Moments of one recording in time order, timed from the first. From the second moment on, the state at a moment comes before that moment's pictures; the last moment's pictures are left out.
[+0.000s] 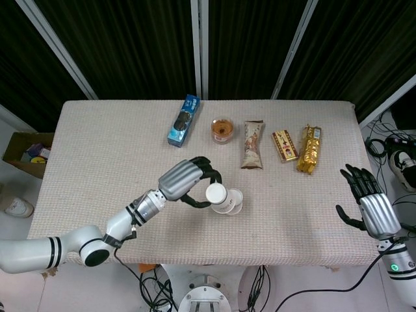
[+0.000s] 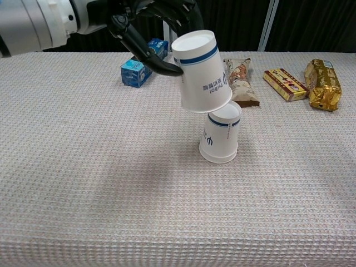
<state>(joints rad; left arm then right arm) -0.88 -1.40 -0.27 -1.75 1.38 0.85 -0.08 0.21 -1.20 0.00 -1.34 -1.64 1.54 0.32</state>
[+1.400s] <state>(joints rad) -1.17 -1.61 -0.20 -1.61 0.82 0.82 0.50 0.17 -1.23 0.02 -1.24 -1.64 1.57 0.43</state>
